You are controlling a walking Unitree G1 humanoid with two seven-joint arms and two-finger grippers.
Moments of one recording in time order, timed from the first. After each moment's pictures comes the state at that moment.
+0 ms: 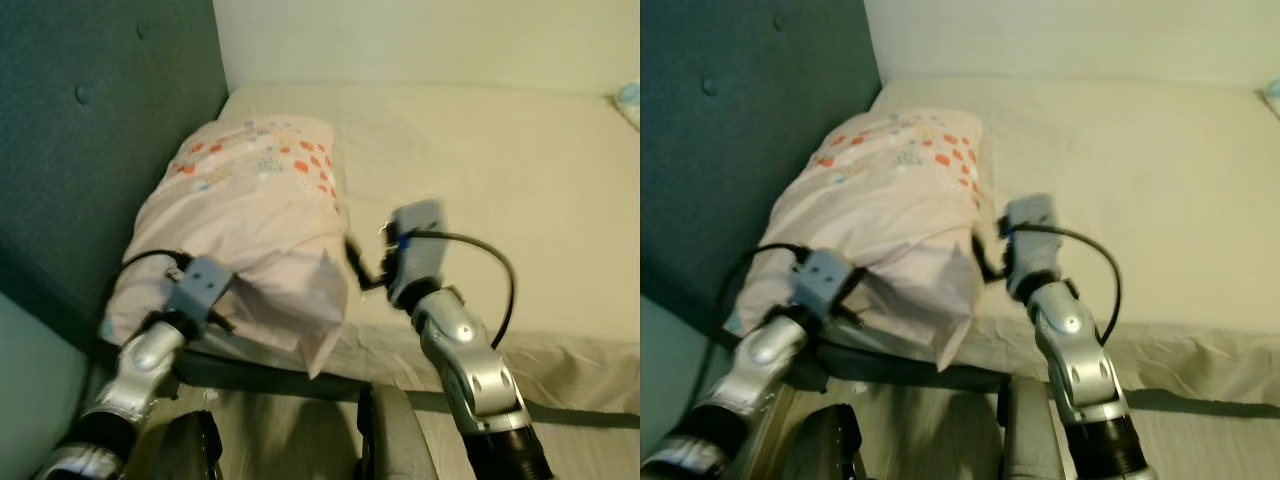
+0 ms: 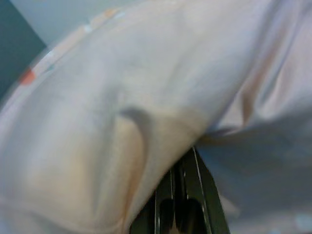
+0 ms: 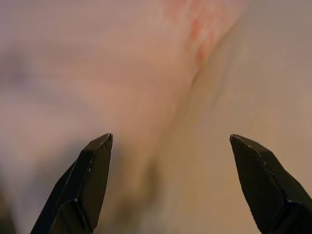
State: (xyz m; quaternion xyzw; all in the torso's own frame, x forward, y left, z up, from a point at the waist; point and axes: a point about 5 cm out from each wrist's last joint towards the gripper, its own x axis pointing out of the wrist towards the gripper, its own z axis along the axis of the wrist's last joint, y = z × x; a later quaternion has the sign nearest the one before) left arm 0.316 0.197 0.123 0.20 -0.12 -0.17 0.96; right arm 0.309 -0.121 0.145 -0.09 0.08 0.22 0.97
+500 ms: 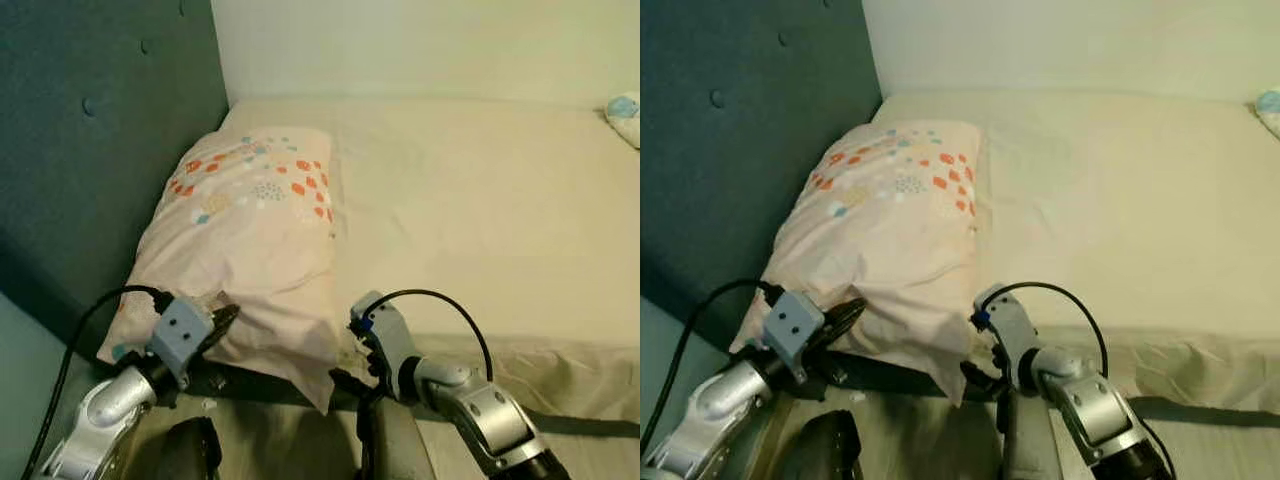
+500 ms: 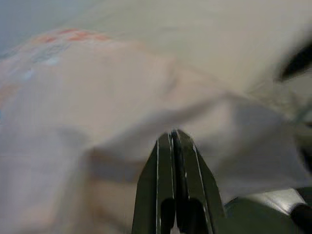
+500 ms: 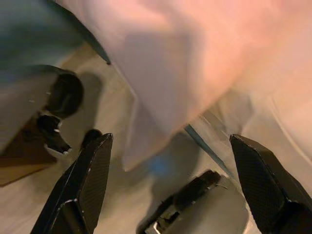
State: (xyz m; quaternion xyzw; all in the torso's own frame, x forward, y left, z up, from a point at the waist) left arm 0.266 0.173 0.115 0.20 -0.08 -0.34 0.92; right arm 0.276 -0.121 0.101 -0.12 0.28 0.35 0.89
